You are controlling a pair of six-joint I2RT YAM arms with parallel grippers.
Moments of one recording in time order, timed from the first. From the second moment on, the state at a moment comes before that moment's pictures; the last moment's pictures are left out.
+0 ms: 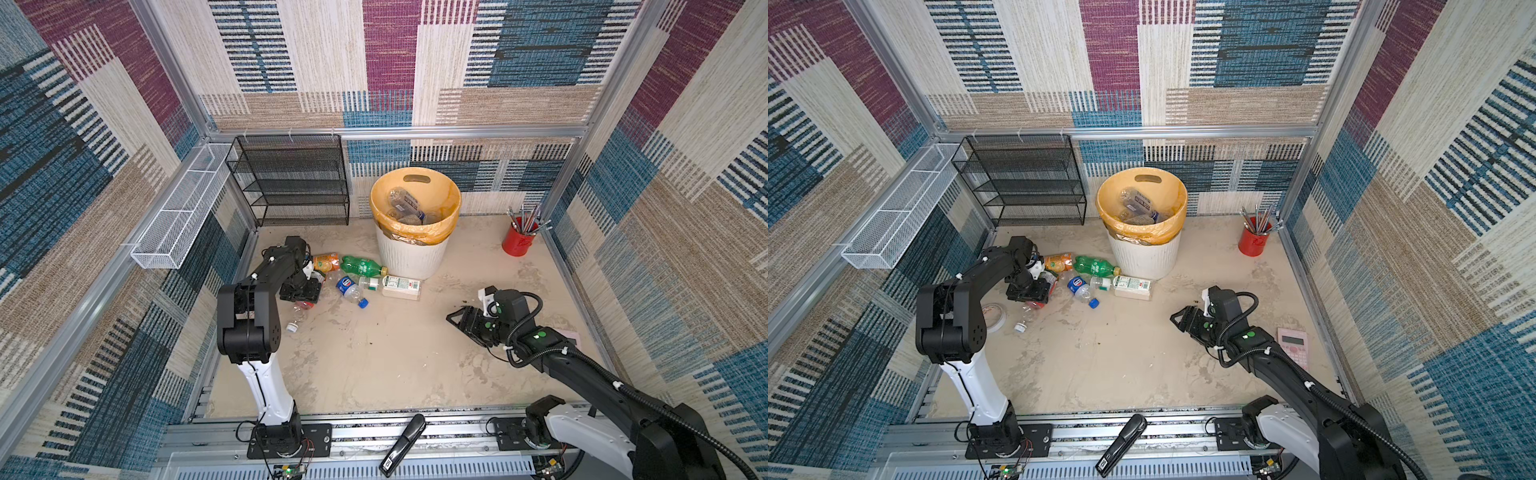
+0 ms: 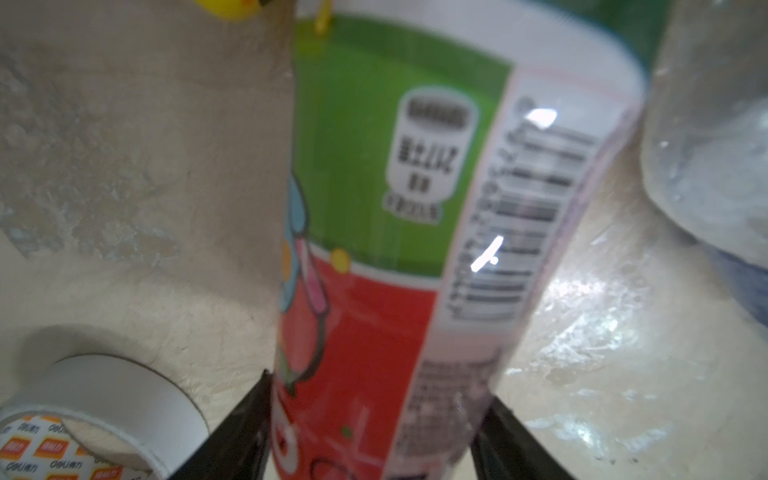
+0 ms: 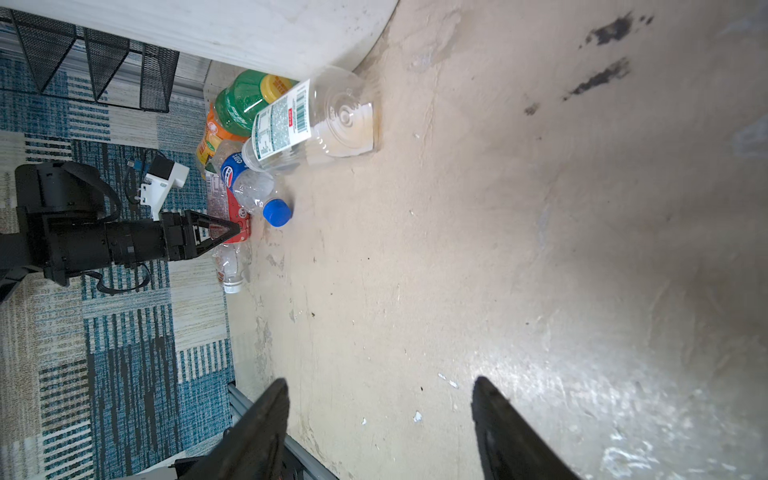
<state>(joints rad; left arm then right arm) 0.02 1.93 1.41 -0.94 -0.02 0.13 0.40 1.02 0.52 -0.24 -0.39 0.91</state>
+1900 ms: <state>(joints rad) -0.27 1.29 1.36 0.01 0.33 -0.70 0.40 1.04 0.52 -0.12 -0.47 0.87</state>
